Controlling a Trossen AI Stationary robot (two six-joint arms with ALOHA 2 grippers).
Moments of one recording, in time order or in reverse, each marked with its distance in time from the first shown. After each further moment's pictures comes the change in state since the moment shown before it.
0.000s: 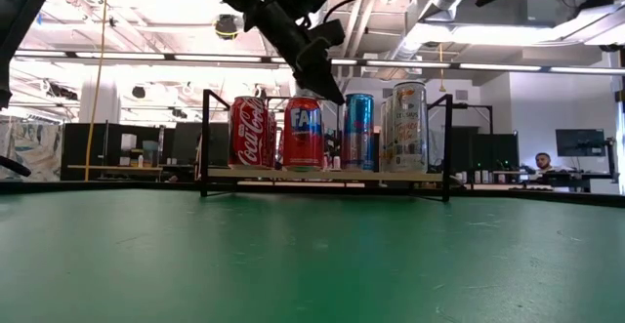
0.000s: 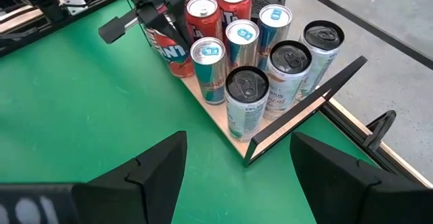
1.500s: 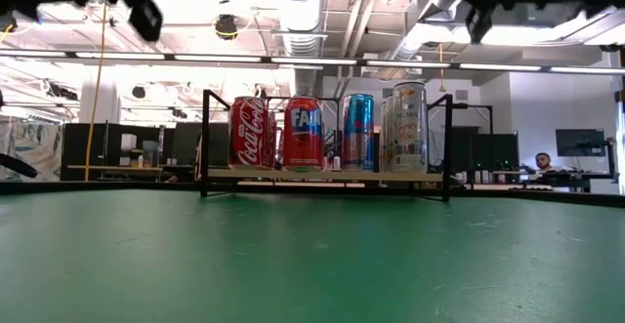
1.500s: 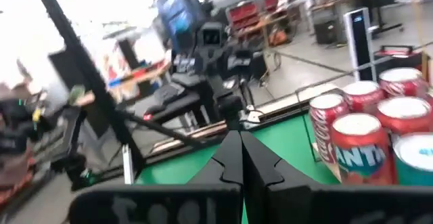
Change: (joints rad) left arm -0.239 -1.438 -1.219 0.703 0.039 -0.738; right arm 0.123 -0.286 -0.922 1.411 -0.365 0.078
